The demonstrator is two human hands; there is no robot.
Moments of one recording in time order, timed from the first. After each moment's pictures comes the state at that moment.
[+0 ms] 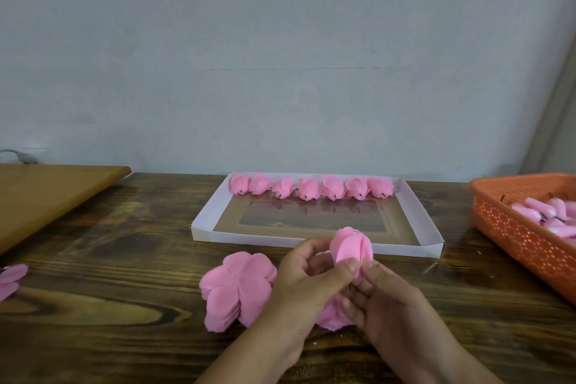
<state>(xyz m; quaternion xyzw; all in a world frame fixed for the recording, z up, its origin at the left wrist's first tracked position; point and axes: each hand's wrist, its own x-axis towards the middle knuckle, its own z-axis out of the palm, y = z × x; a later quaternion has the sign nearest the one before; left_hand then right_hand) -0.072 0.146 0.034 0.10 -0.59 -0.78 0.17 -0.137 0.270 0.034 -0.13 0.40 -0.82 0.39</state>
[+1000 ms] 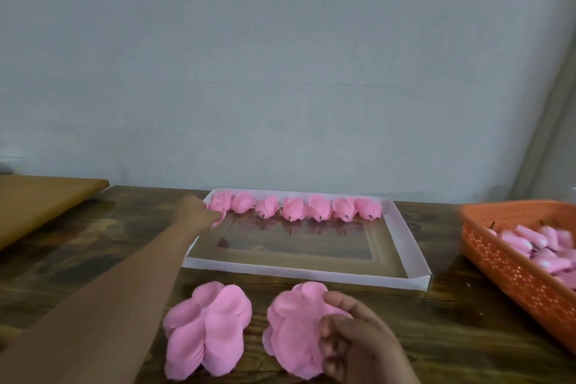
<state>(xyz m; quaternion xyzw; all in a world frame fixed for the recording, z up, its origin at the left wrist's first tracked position) -0.170 -0.073 0.059 0.43 -0.80 -0.37 0.20 -0.142 0.267 0.029 -0.10 0.45 -0.81 0.37</state>
